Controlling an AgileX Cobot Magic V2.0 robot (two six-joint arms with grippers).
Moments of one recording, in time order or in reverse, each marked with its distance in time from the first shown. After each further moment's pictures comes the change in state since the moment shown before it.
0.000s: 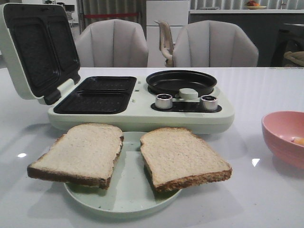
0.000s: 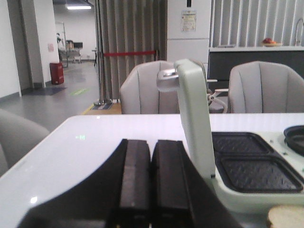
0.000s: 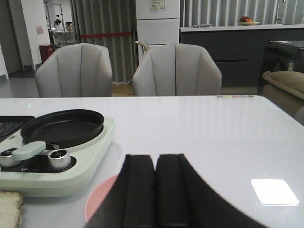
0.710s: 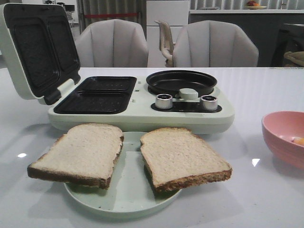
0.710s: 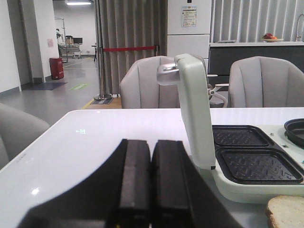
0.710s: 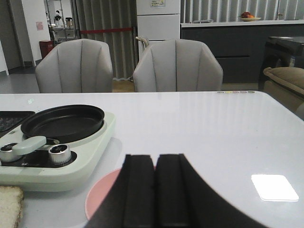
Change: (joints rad) left arm 0.000 0.000 0.000 0.000 0.054 0.000; right arm 0.000 0.000 0.004 0.000 0.016 0.000
